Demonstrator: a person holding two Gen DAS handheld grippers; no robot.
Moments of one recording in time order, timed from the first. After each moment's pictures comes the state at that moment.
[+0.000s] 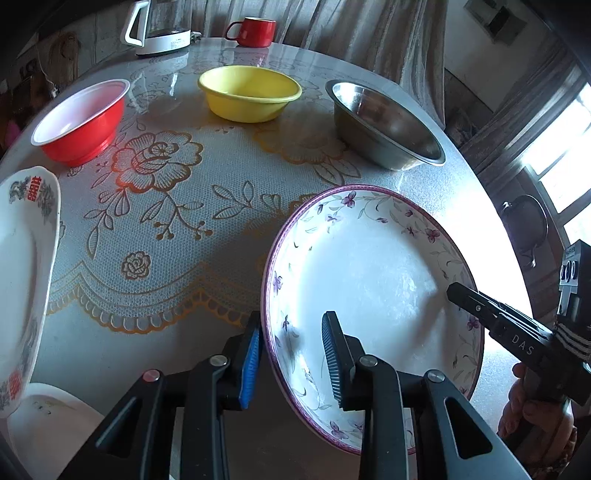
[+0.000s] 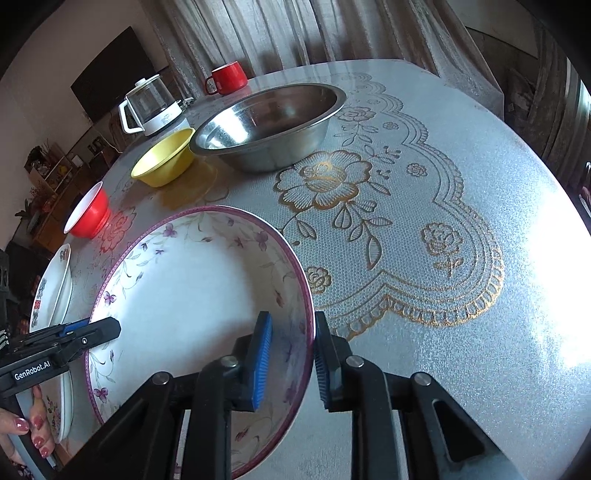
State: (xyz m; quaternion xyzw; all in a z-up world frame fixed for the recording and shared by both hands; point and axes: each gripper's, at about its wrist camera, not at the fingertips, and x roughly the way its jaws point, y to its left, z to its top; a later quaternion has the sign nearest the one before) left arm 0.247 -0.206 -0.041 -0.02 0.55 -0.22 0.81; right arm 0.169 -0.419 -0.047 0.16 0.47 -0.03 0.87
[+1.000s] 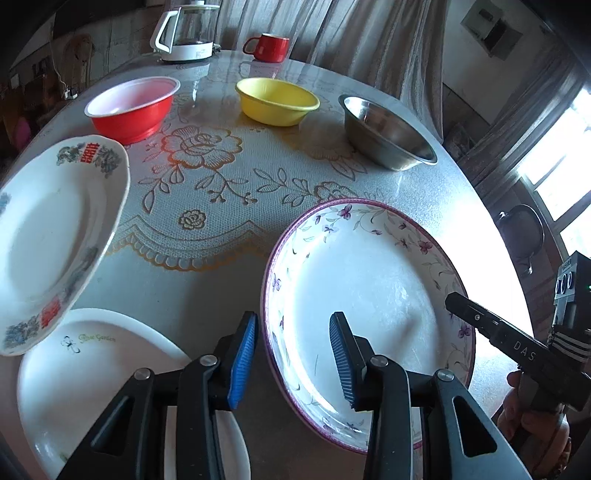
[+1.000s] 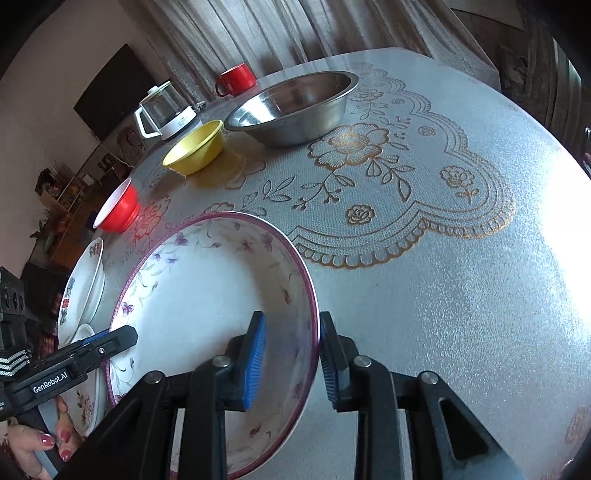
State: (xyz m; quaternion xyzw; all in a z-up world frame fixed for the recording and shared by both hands) left arm 0.200 -0.154 -0.028 -0.03 0.51 -0.23 0.83; right arm 0.128 -0.382 -0.049 0.21 0.45 -0.02 0.87
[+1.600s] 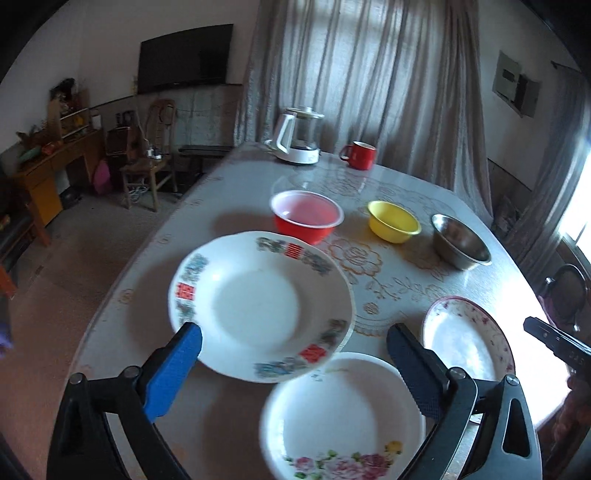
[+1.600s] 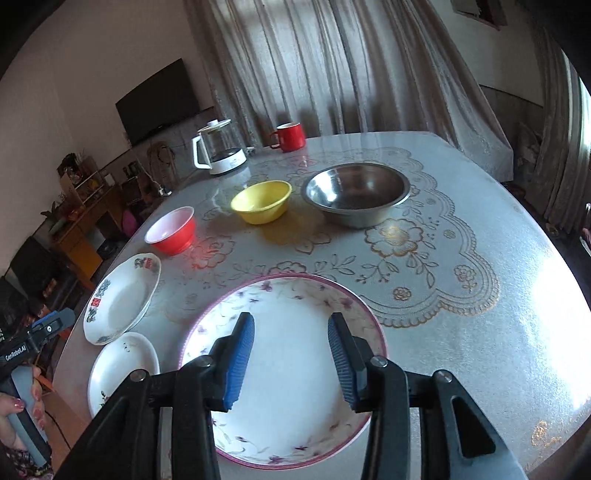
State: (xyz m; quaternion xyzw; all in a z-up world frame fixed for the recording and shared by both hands) left arm 0.172 0.020 0.049 -0.05 0.37 -0.08 0.93; right arm 0.111 -0.309 0.034 0.12 0.36 -0.01 0.93
